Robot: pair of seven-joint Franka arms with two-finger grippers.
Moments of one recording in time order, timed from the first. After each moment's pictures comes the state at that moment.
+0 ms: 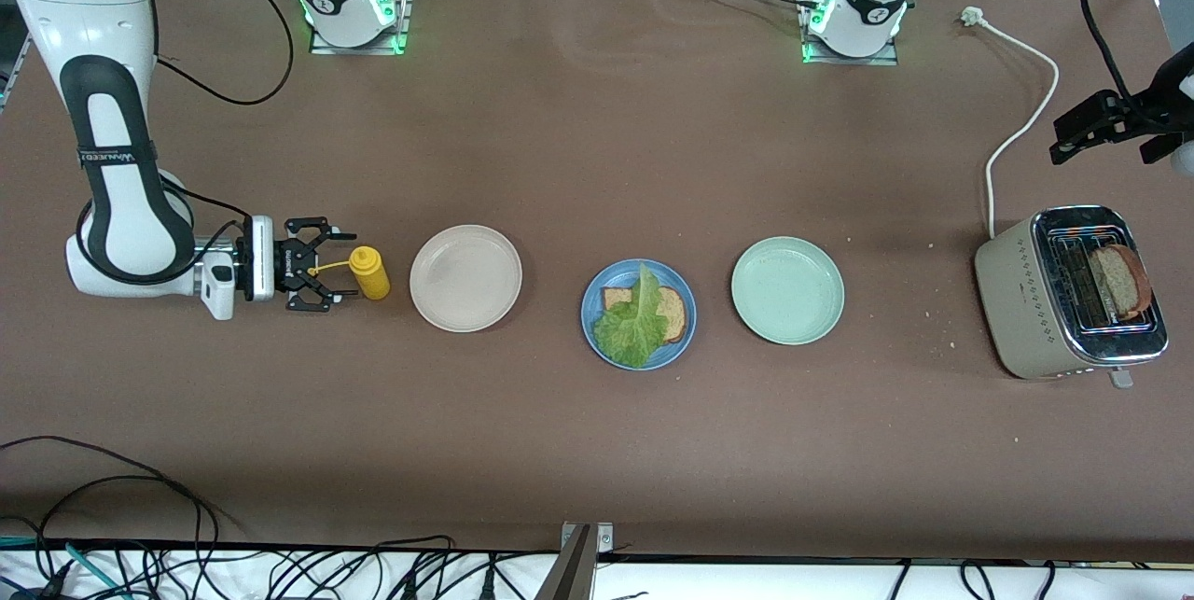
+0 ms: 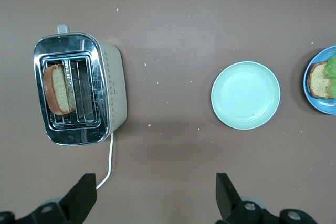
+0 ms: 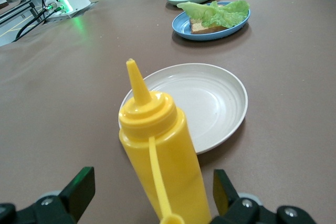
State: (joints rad) left arm 0.03 0.04 -0.02 -1.48 0.04 1.49 0.00; right arm 0.02 0.62 -0.15 -1.80 0.98 1.76 -2.22
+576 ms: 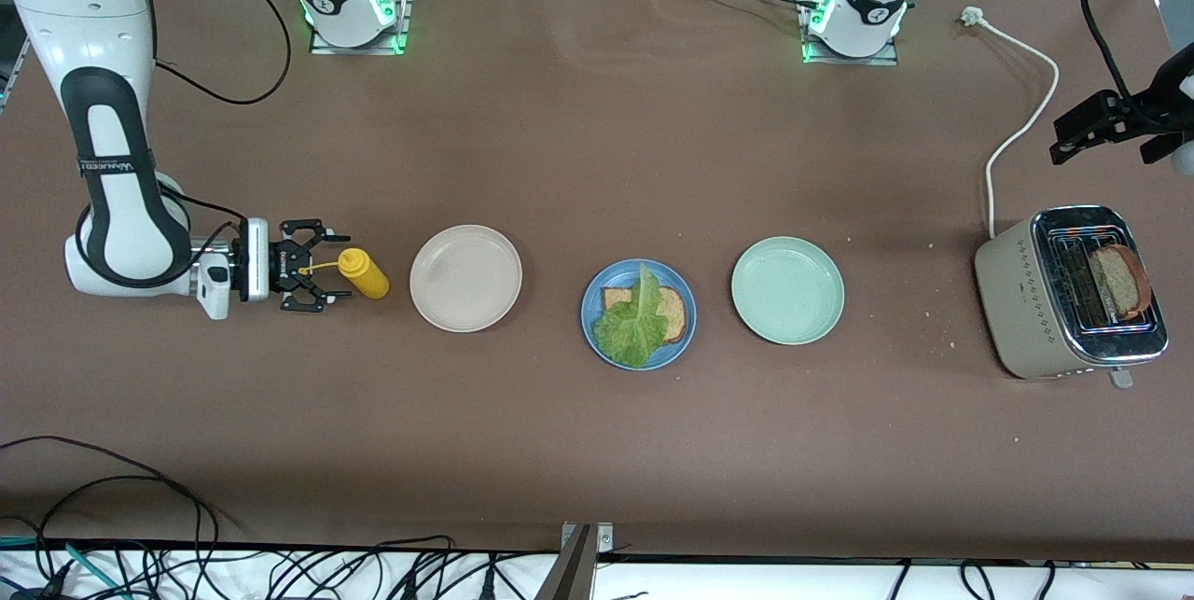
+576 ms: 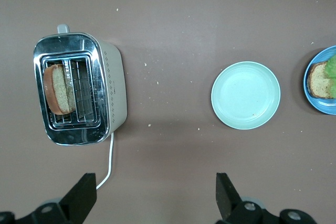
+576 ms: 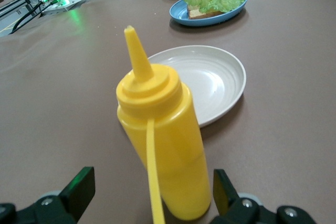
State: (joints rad) left arm 0.03 0.04 -0.02 -1.48 0.04 1.49 0.00; right arm 0.01 0.65 -0.18 -1.80 0.98 1.76 -2.25
